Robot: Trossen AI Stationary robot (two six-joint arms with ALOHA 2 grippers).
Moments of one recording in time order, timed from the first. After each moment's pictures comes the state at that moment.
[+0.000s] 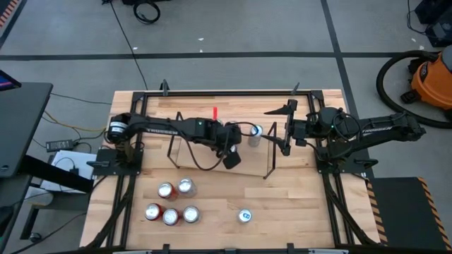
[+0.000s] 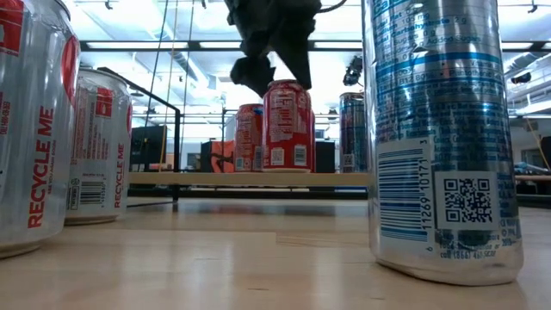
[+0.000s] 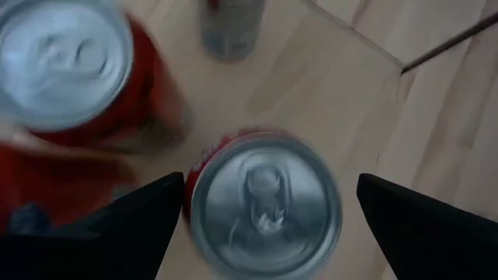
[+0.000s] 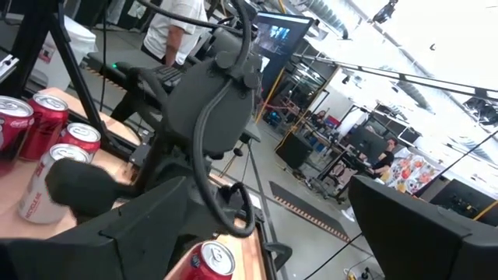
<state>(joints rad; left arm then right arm) -0.01 1.86 1.64 -0.82 -0.13 -0.45 0.05 0.84 0.71 0.20 0.14 -0.63</state>
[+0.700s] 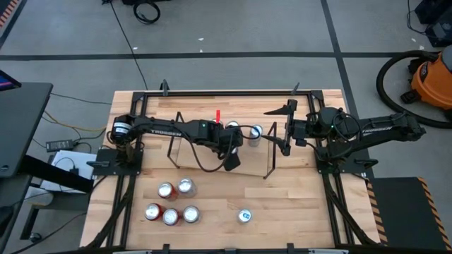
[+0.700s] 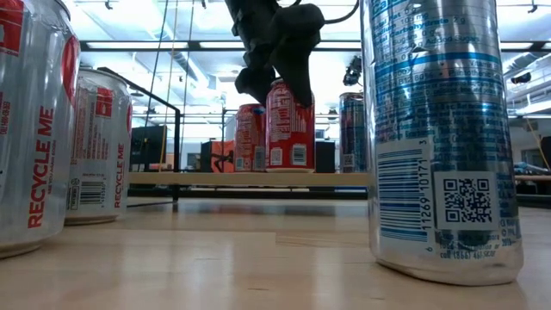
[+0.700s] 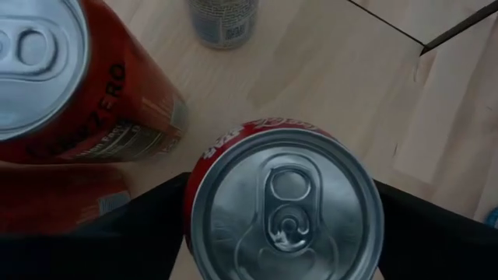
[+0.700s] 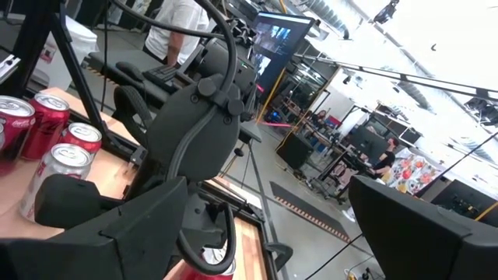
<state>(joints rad) -0.02 1.90 1.64 -0.83 -0.13 -0.40 0.05 0.84 0.71 0.20 0.14 -0.63</state>
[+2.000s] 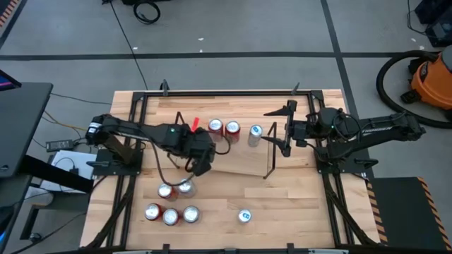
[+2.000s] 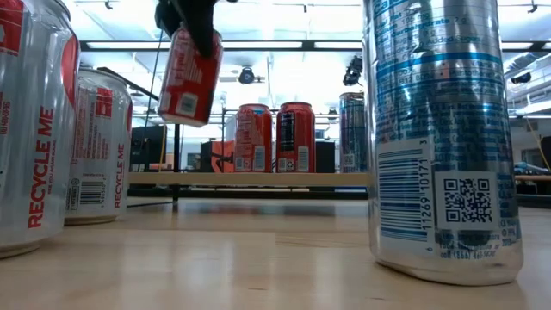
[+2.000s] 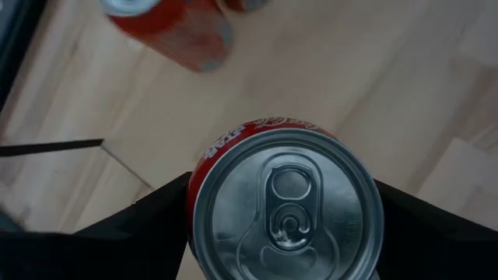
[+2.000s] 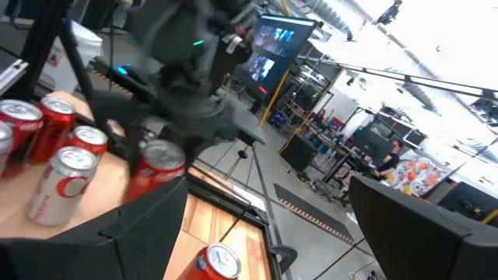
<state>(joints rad) -0.19 1.65 1.64 -1.34 -0.33 -0.66 0.05 0.84 0.71 0.20 0.13 -0.62</state>
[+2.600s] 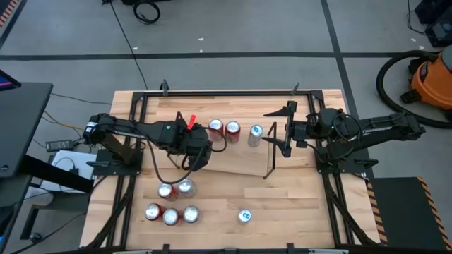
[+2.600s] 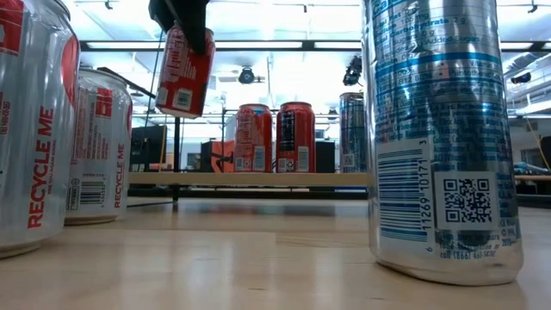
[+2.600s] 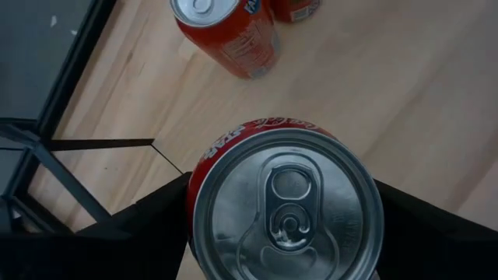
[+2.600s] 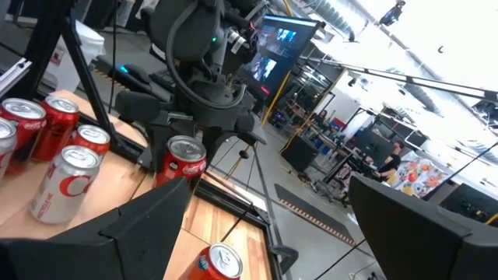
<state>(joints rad) -0.18 1.62 1.64 -1.40 -0.43 -0.65 0.06 0.84 0.71 0.20 0.14 -0.63</state>
